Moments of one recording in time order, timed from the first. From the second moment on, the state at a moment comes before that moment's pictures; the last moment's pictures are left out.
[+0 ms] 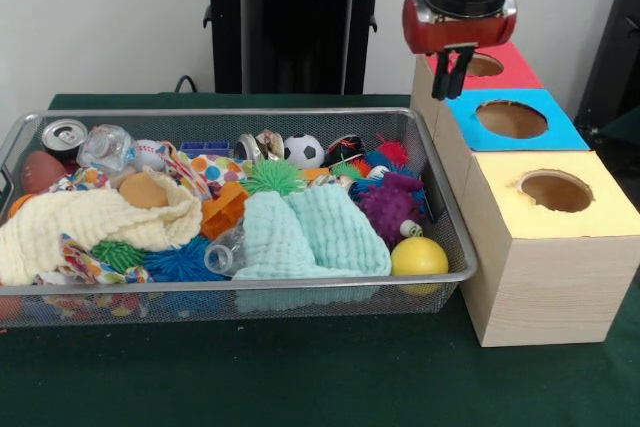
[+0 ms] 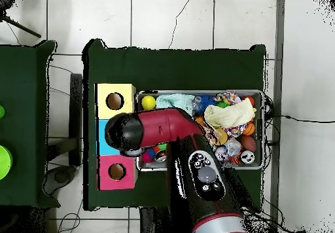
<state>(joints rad) -0.27 -0.74 0.30 1.70 -0.26 0.83 1.76</state>
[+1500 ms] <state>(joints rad) -0.50 -0.65 0.43 1.68 -0.46 0.89 1.69</state>
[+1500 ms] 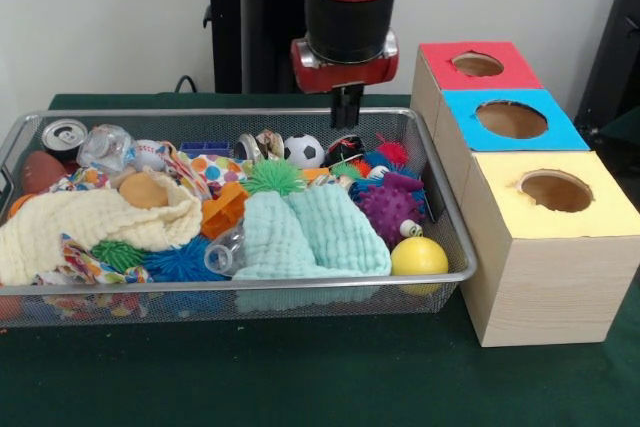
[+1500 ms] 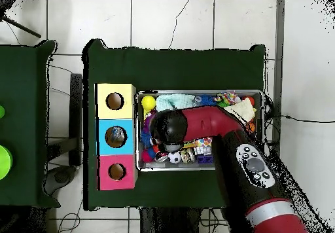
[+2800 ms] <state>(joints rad) -0.33 -0.57 0.21 1.41 -0.34 0.89 1.76</state>
